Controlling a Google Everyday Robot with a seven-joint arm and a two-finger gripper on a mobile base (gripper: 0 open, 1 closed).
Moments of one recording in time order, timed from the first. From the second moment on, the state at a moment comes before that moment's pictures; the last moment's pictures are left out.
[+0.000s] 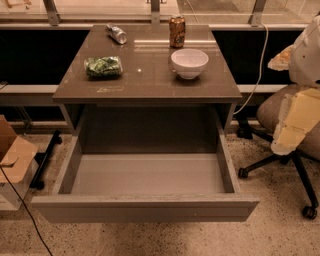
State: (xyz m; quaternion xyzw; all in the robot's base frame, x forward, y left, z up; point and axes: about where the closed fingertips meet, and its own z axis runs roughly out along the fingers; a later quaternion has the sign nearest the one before) arm 0.438 -0.217 0.976 -0.60 0.78 -0.03 0.16
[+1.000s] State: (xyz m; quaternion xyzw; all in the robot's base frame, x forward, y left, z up) arm 0.458 -0.173 0.978 -0.63 0.75 -0.03 0.20
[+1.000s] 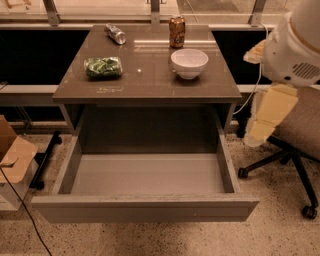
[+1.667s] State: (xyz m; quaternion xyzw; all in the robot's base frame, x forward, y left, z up) arm 0.498 -0.136 0.974 -0.64 0.74 -0.02 0.22
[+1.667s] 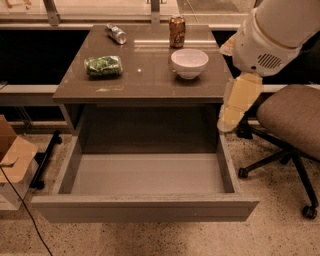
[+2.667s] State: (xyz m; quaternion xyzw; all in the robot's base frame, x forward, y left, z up) arm 0.555 -0.117 0.956 -0.66 0.72 -0.01 0.21
